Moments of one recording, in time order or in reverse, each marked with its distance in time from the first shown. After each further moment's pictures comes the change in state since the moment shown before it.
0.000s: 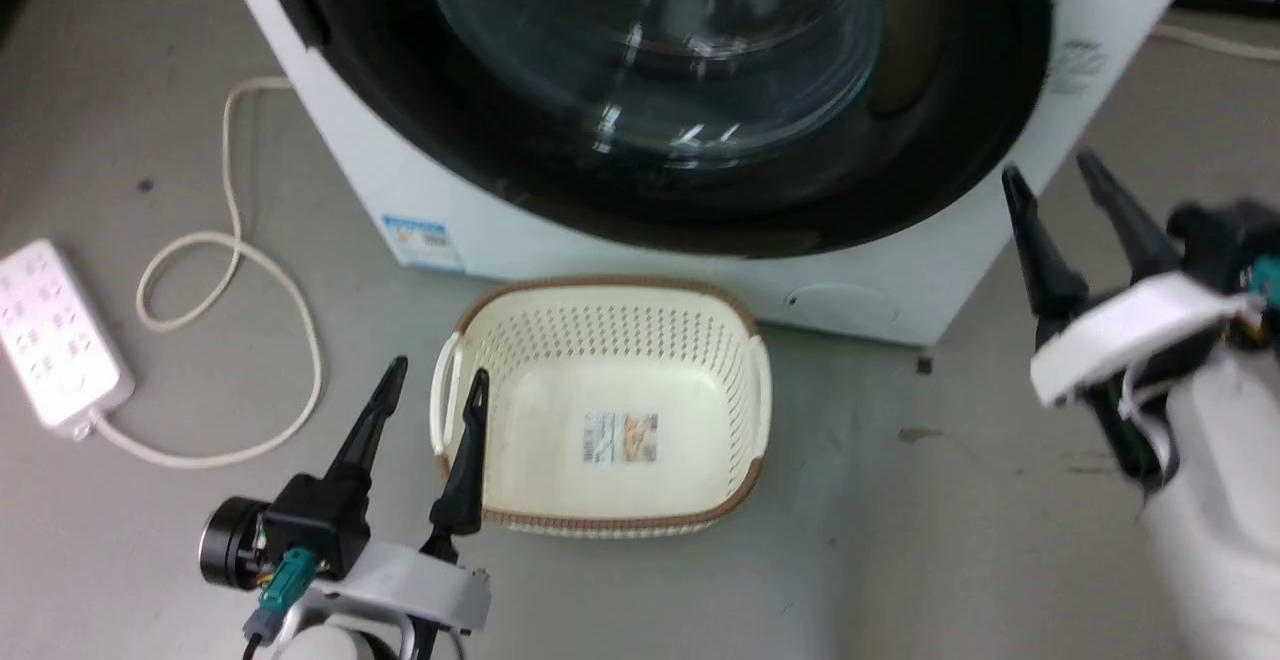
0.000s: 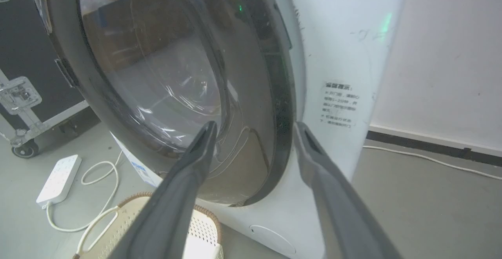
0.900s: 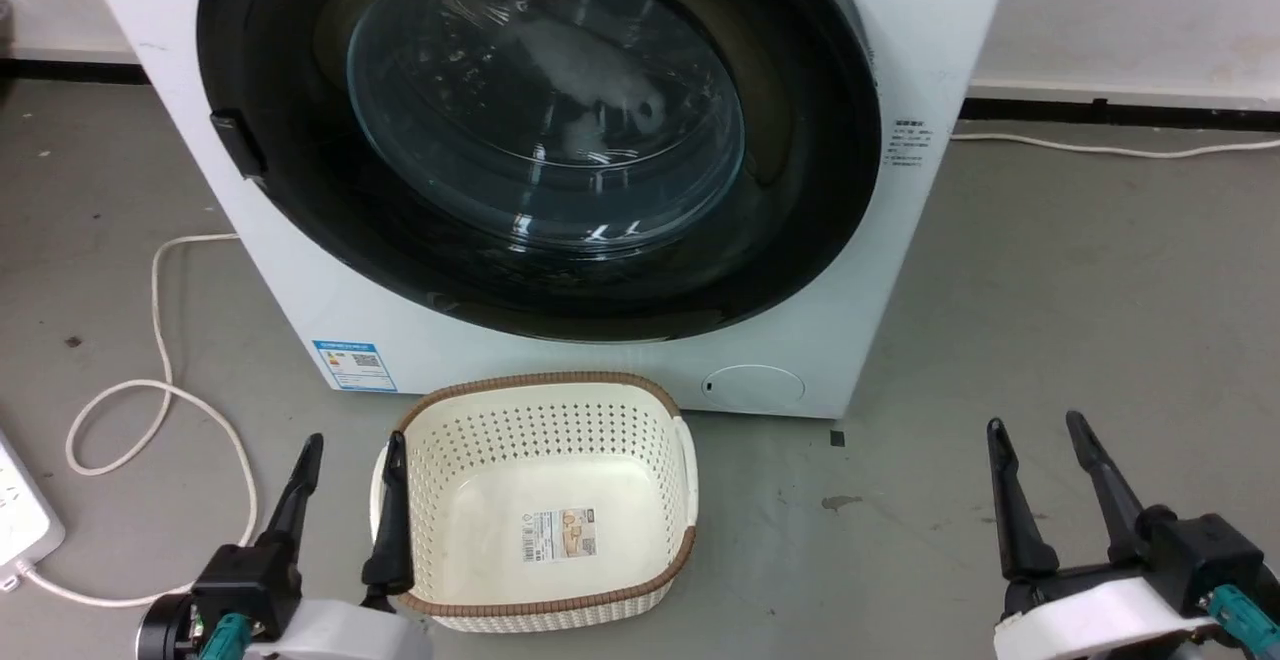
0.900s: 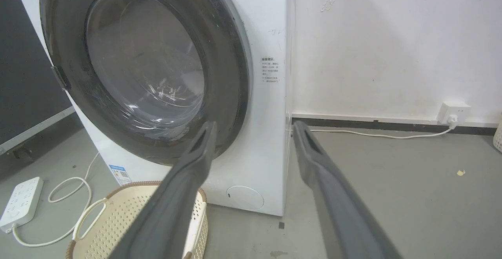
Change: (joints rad) left arm 0.122 -0.022 0.122 -0.002 -0.011 0.031 0.000; right arm 0.636 0.213 -0.198 -0.520 -0.227 0.000 -0.013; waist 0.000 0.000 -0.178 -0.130
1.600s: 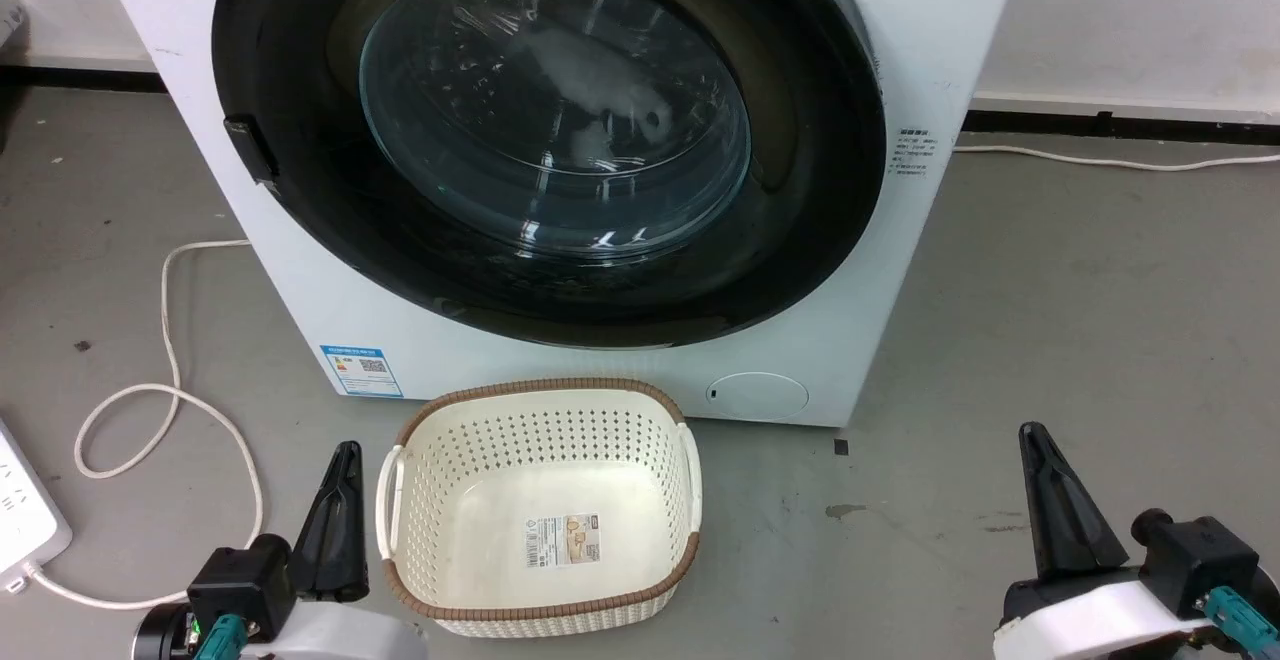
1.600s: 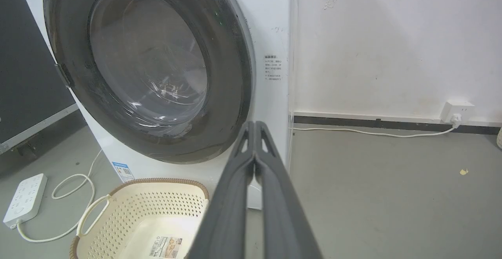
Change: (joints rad) left arm 0.002 -0.004 0.022 0.023 -0.007 0.004 0.007; right arm 0.009 0.001 -0.001 0.009 -0.002 0.000 0.006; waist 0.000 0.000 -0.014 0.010
